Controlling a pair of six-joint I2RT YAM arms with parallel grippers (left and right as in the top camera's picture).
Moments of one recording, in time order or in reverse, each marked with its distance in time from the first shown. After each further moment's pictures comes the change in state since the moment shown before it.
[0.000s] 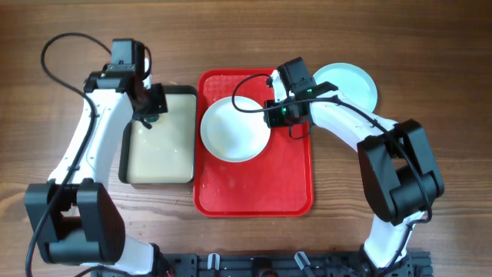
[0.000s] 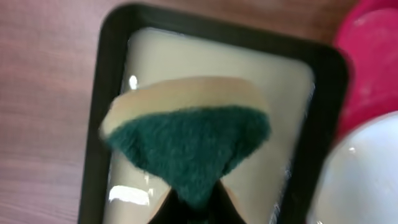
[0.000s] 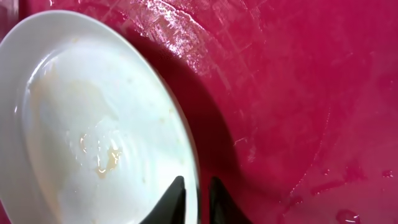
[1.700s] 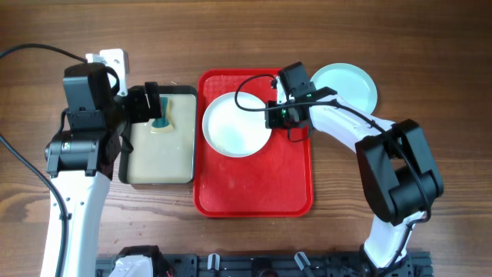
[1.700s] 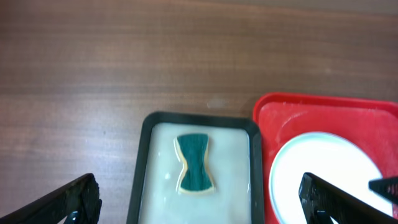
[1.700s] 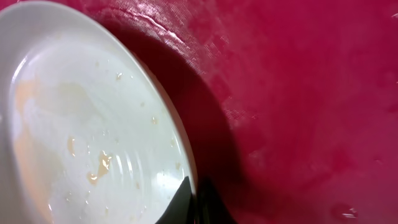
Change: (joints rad) left arm 0.029 -0.507 -0.141 0.153 0.059 0.129; right arm 0.002 0.000 -0.041 0.055 0.049 0.141
